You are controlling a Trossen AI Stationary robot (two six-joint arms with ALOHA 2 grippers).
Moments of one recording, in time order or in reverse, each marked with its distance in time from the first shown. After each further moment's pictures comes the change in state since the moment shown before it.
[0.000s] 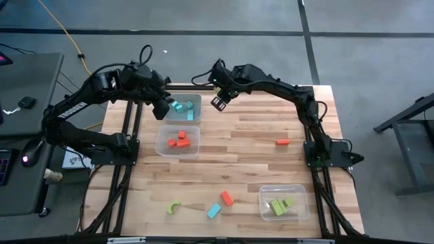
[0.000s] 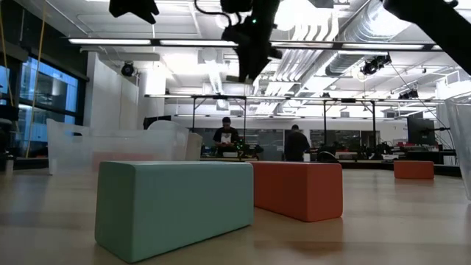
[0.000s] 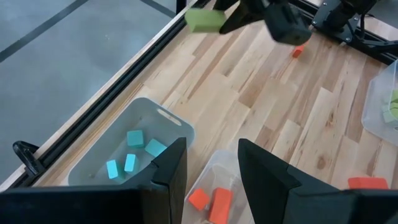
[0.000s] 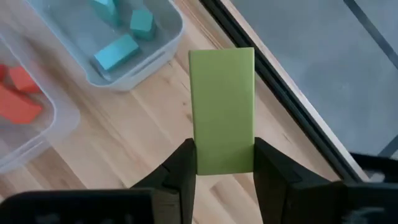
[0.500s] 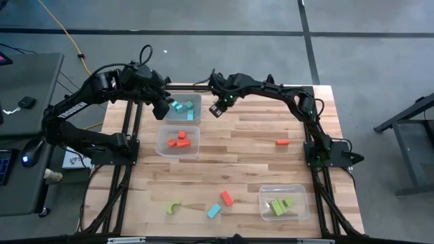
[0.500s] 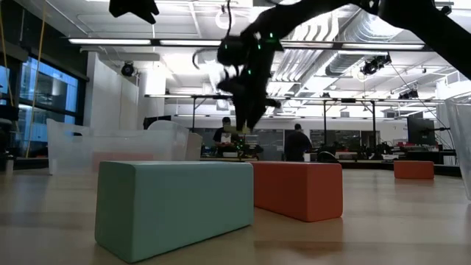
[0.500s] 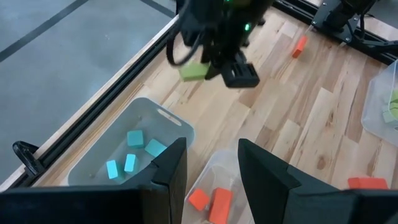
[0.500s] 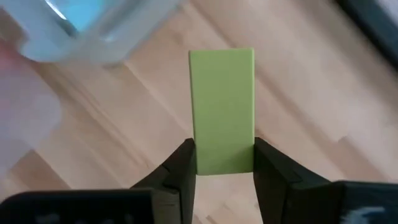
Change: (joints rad) left arm 0.000 0.000 0.000 0.000 0.000 0.000; right arm -0.067 0.052 -0.328 0.283 -0.222 0.054
